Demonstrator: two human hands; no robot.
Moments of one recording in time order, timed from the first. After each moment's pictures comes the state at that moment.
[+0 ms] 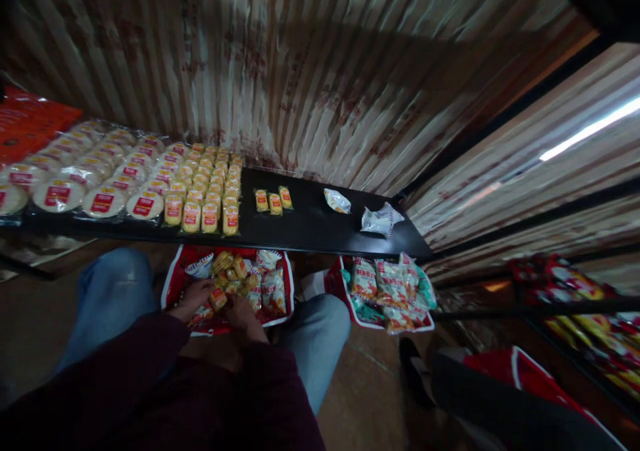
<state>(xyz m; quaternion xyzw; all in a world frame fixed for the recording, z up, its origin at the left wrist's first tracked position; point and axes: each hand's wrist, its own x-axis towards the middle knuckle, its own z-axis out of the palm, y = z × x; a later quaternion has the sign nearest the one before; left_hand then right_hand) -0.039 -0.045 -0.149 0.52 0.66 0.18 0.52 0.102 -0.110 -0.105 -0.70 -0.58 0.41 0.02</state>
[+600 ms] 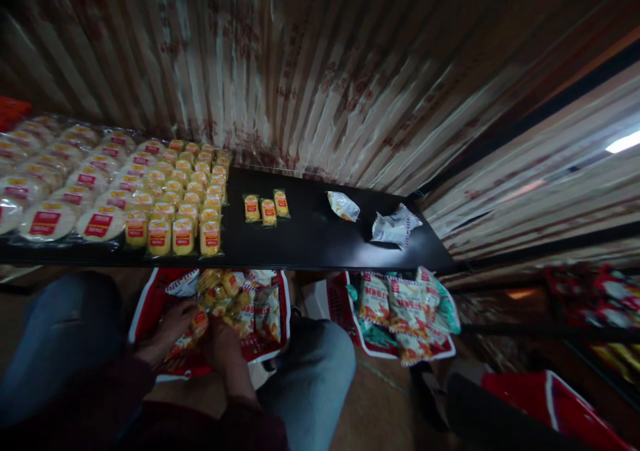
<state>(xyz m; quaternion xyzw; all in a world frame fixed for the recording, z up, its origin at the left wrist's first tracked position) -0.037 -0.049 -0.150 0.49 0.68 0.16 0.52 0.101 -0.106 -0.089 -0.69 -0.56 0.45 0.03</state>
